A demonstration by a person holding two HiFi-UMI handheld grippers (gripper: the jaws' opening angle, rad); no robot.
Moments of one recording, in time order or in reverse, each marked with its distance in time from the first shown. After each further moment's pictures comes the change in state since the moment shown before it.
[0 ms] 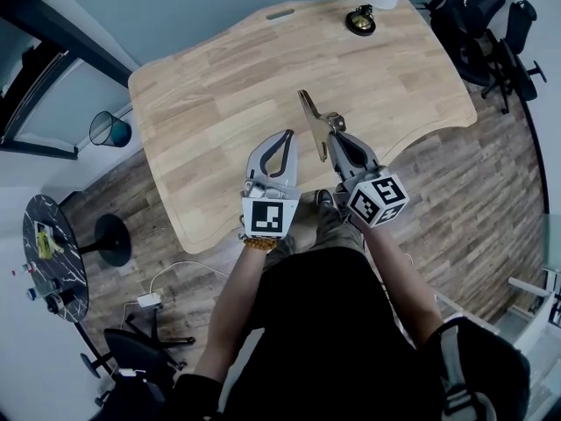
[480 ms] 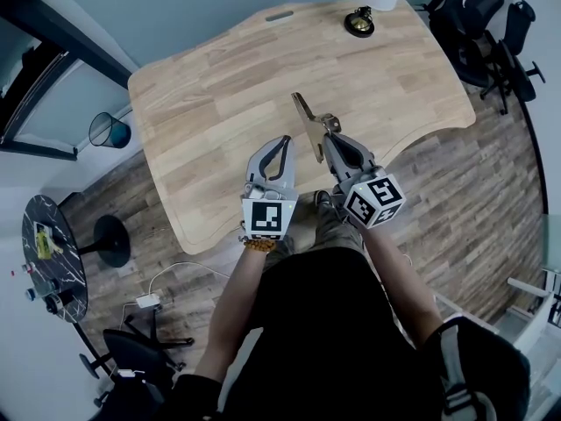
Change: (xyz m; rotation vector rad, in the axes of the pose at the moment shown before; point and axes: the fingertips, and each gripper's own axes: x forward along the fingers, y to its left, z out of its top) left arm -0.004 -0.002 -0.023 -0.002 0.043 0.003; right arm 0.001 0.009 -0.001 -0.024 0.012 0.025
